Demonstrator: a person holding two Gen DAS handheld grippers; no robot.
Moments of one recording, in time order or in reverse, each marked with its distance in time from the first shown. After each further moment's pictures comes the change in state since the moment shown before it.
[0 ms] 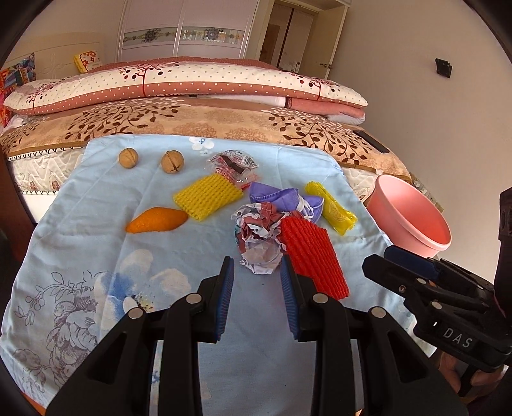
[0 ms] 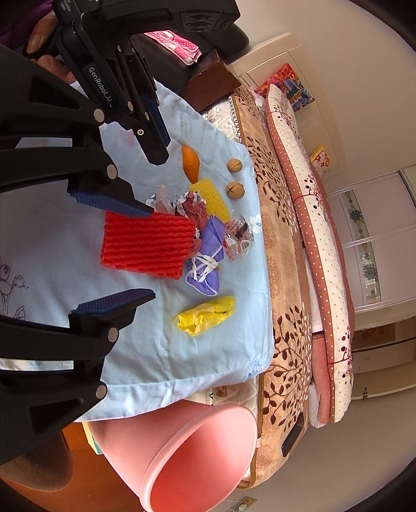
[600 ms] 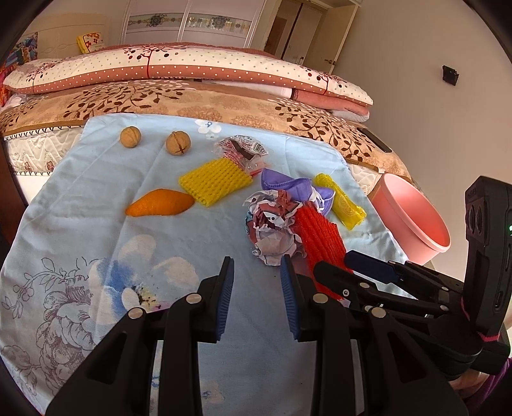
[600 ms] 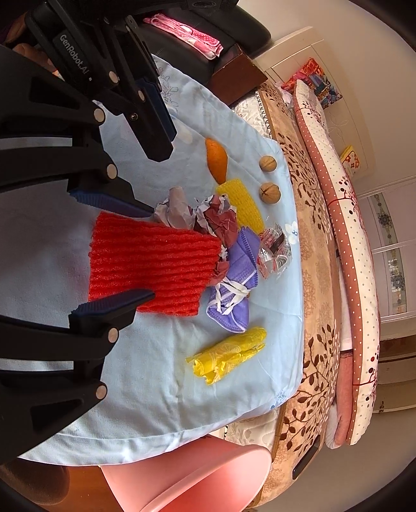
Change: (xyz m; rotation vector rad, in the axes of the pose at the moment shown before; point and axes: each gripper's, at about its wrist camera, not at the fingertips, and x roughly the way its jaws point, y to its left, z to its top) left arm 0.011 0.018 -0.003 -0.048 0.045 -0.035; right arm 0.056 0.020 0.000 -0.029 0.130 -0.020
